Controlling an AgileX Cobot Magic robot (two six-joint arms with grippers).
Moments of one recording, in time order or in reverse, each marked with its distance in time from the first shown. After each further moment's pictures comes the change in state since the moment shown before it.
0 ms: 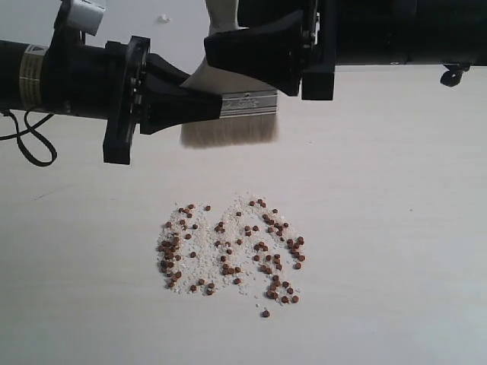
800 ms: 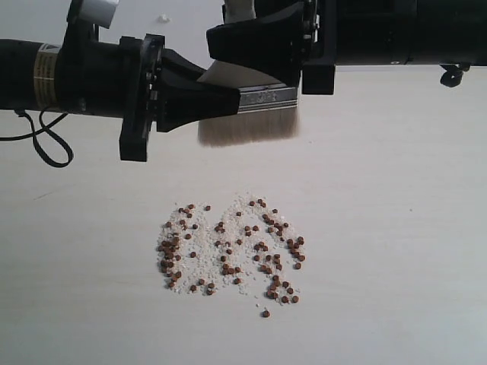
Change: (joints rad) left arm -0.055 0.000 0.000 -0.057 0.000 -0.012; right arm 0.000 0.000 0.000 0.000 0.004 0.054
